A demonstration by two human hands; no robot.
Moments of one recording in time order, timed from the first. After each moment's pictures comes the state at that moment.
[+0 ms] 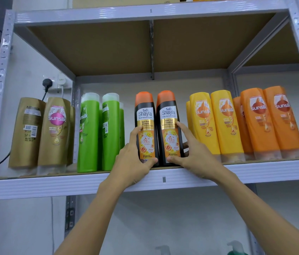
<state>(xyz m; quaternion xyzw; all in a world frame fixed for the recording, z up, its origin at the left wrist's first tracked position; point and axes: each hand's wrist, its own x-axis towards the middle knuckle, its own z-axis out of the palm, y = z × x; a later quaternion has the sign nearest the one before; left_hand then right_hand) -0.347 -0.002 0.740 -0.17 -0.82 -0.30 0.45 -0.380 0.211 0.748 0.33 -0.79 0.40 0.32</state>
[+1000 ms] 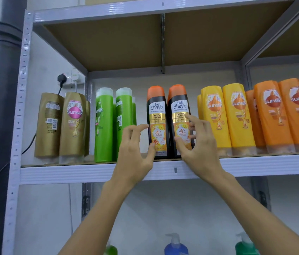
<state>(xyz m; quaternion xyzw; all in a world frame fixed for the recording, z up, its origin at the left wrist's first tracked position) -0.320 -0.014 0.724 -0.23 -0.70 -0.24 0.63 -0.367 0.175 0.730 0.33 -0.63 0.41 0.58</state>
